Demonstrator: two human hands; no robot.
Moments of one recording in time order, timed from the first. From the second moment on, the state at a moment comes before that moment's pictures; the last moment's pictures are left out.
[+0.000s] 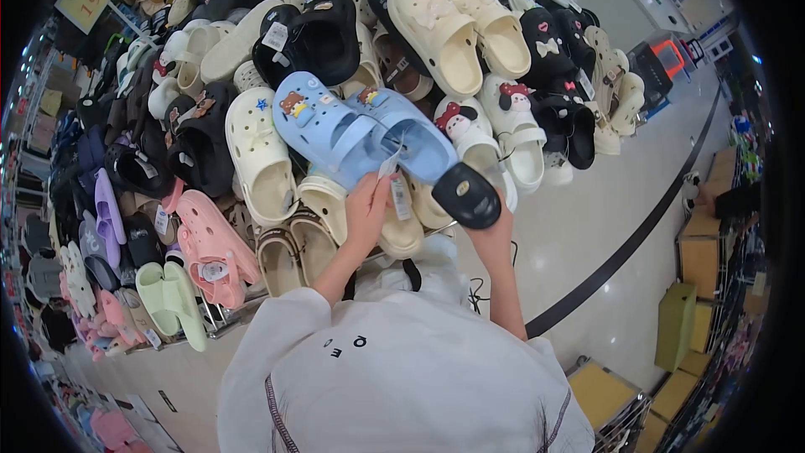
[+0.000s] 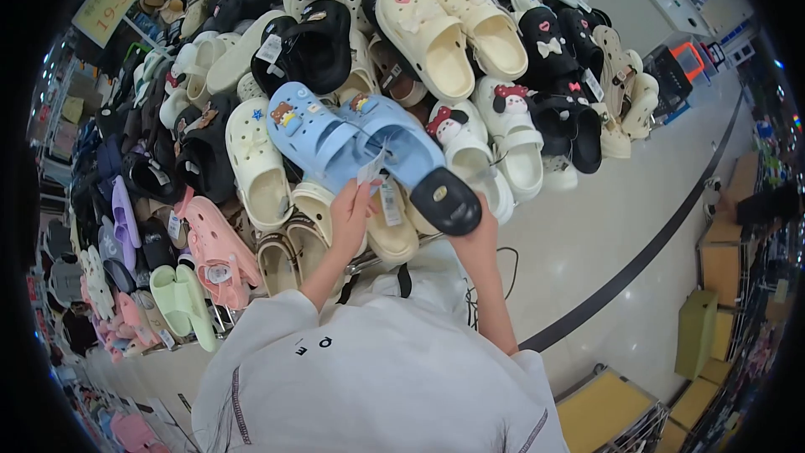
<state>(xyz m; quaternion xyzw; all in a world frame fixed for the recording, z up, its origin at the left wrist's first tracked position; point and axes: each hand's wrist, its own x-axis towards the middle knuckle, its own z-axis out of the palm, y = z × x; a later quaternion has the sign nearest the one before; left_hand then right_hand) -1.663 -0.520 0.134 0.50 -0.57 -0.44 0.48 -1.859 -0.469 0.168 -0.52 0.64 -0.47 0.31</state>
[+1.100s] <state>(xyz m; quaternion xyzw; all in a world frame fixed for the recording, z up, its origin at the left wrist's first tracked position) -1.694 -0.616 0.135 0.82 -0.46 -0.08 0.34 -2.053 -0.469 0.122 -0.56 0.63 -0.35 0.41</state>
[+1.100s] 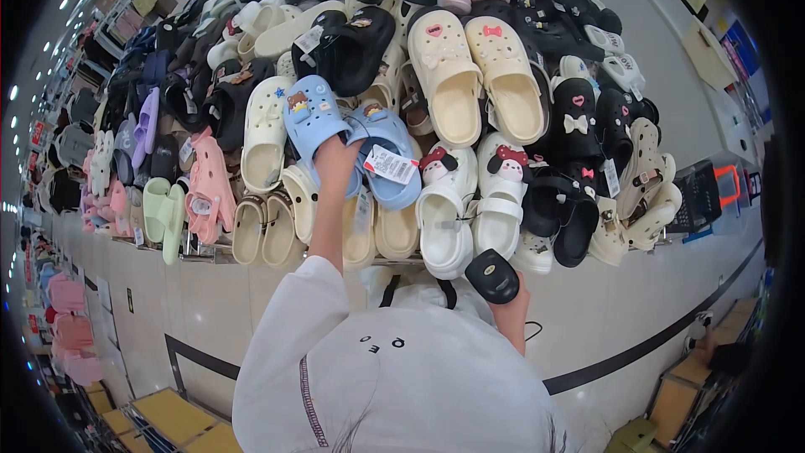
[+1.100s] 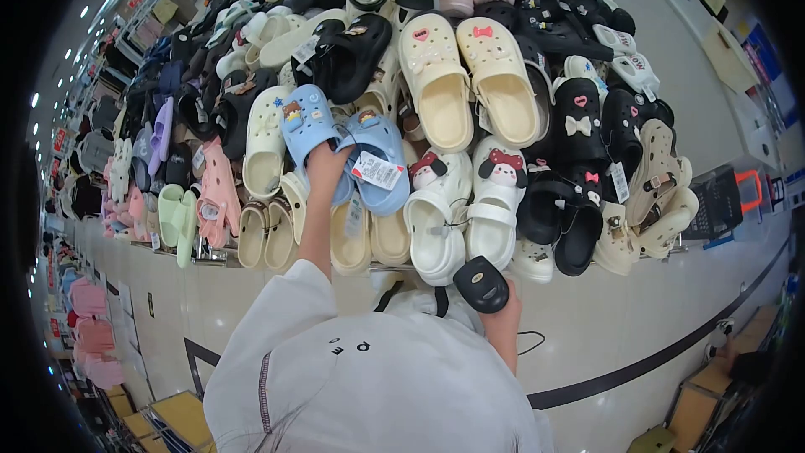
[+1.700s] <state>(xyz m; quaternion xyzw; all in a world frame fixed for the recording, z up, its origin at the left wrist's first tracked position) -1.713 -0.563 0.148 0.68 -0.57 0.16 0.43 -2.069 -0.500 0.122 -0.59 0.59 -0.34 0.43</state>
